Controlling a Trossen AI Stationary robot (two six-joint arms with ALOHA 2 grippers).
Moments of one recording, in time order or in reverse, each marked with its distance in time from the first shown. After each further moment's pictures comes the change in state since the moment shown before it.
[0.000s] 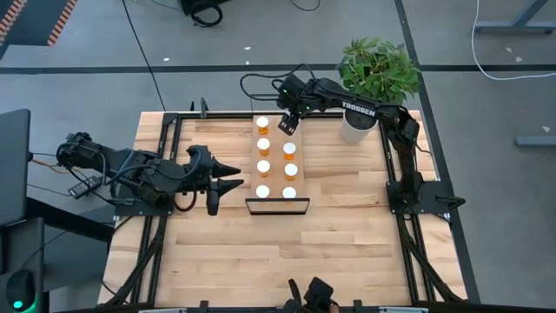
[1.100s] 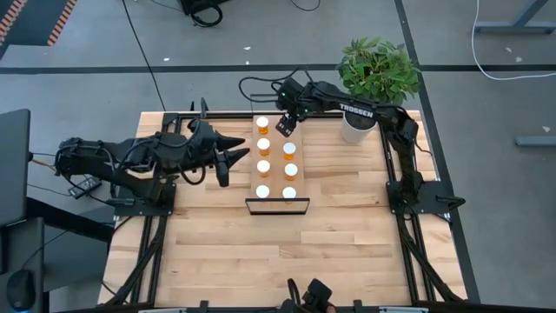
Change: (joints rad) left arm 0.230 0.000 0.000 0.149 0.053 0.152; right arm 0.007 0.010 -0.023 0.026 -0.011 0.088
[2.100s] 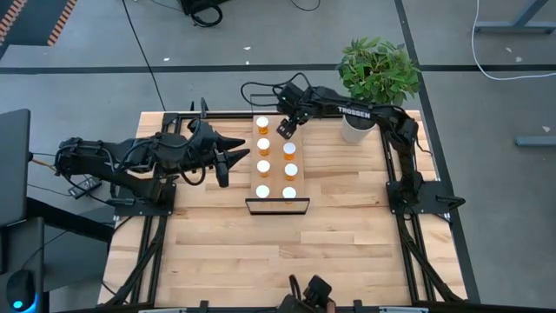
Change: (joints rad) left arm 0.000 0.000 0.000 -0.002 0.000 -0.019; right arm -0.014 0.002 -0.114 0.115 0.007 -0.006
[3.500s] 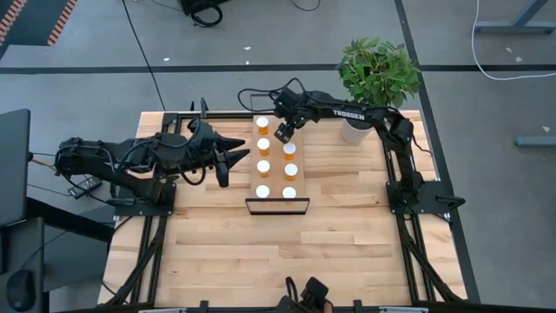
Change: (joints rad) left arm -0.002 0.000 0.000 0.000 0.000 -0.026; right arm 0.014 0.048 -0.006 0.025 0.004 -0.002
